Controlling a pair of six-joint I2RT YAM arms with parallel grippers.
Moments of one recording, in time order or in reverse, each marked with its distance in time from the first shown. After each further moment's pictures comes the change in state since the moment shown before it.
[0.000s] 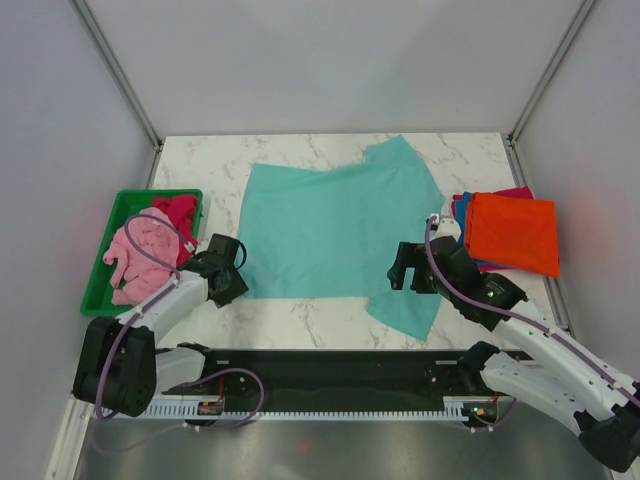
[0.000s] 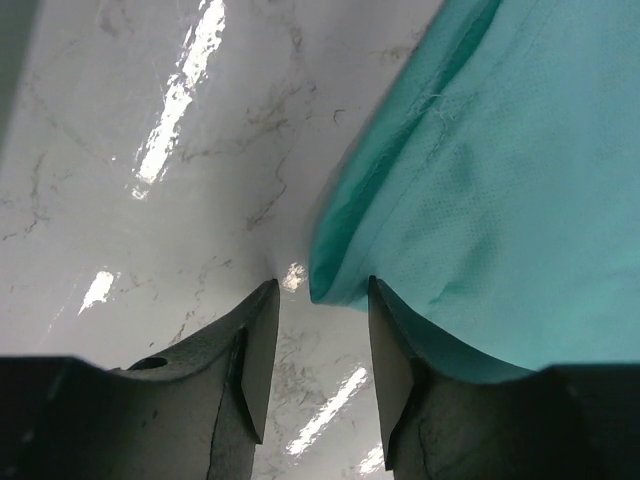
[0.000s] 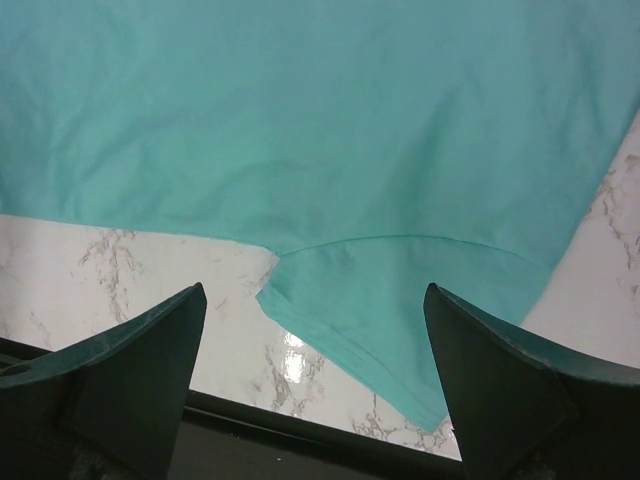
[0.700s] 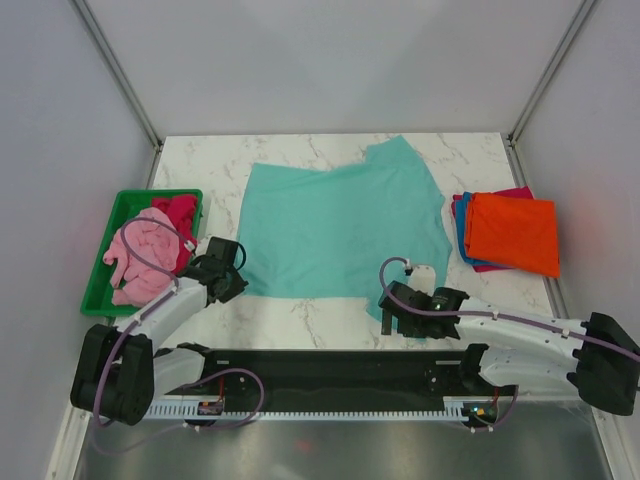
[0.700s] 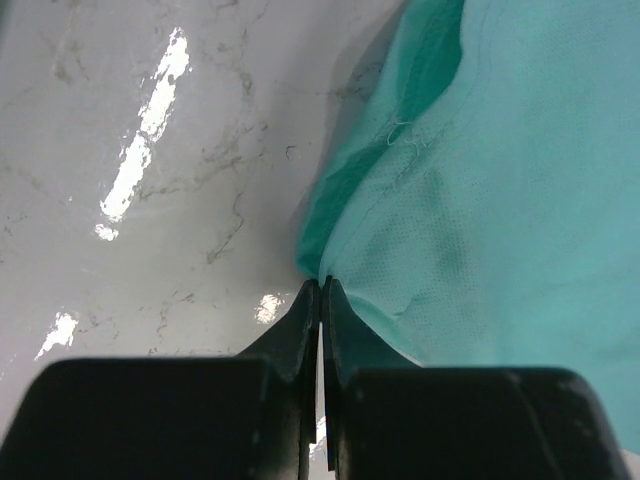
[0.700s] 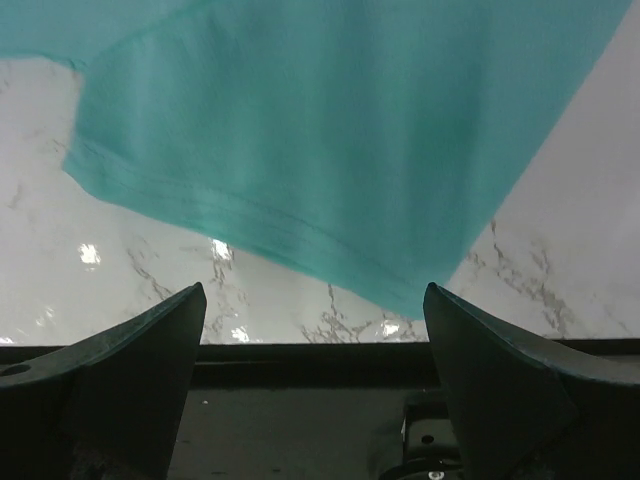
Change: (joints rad) left arm -0.009 -0.006 -0.044 0.139 -0.003 -0.010; right arm 0.303 0.250 -0.135 -0.166 0.126 0.394
